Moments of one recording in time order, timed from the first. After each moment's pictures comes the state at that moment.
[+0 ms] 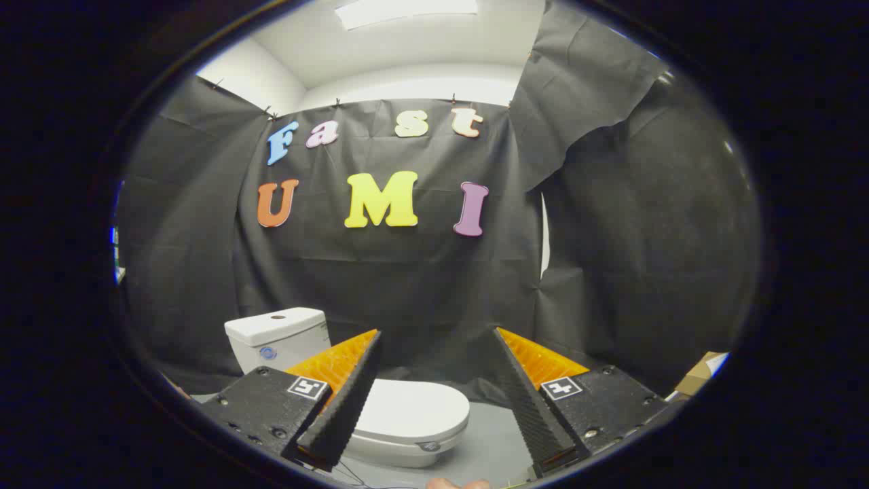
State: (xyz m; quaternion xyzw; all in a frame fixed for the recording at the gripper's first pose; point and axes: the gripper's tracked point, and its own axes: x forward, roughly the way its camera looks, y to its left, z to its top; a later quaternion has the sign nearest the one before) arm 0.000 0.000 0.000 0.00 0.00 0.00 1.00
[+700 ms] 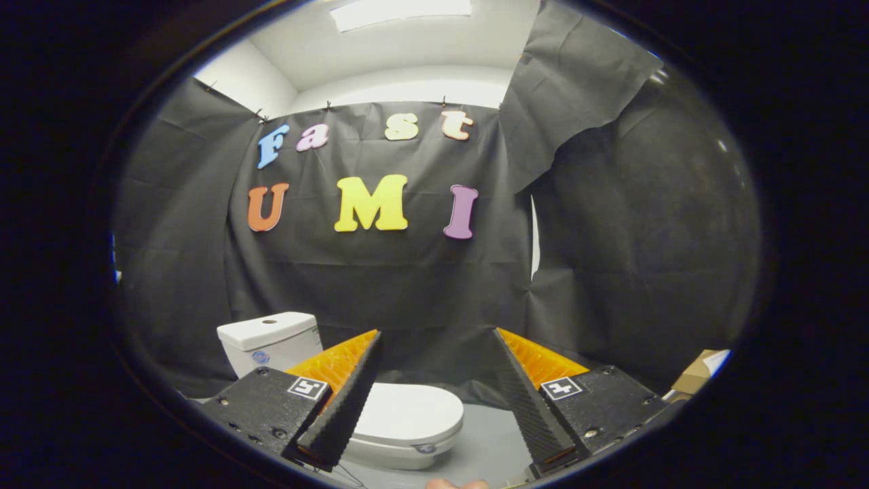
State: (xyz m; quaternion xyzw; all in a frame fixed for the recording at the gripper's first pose) arm 0.002 -0.009 -0.002 0.00 -0.01 -0.02 1.00
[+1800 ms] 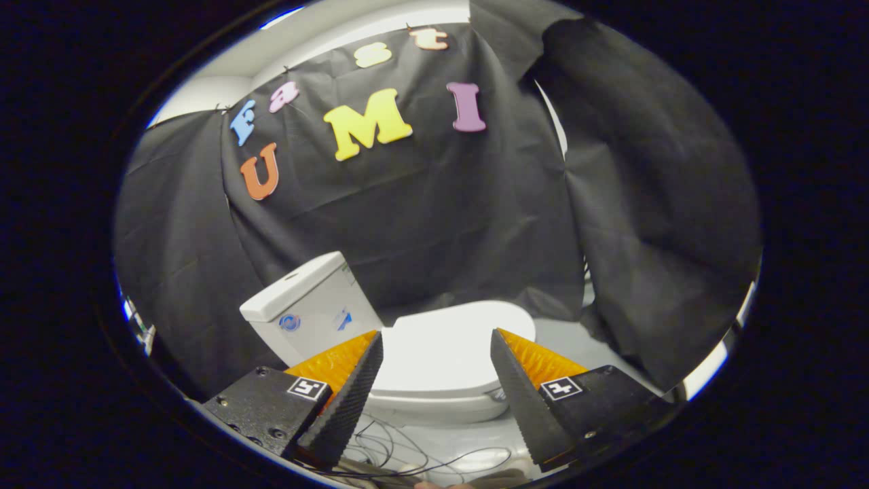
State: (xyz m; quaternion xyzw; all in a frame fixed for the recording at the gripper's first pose) arm 0.069 0.049 -0.166 0.16 0.22 0.05 0.96
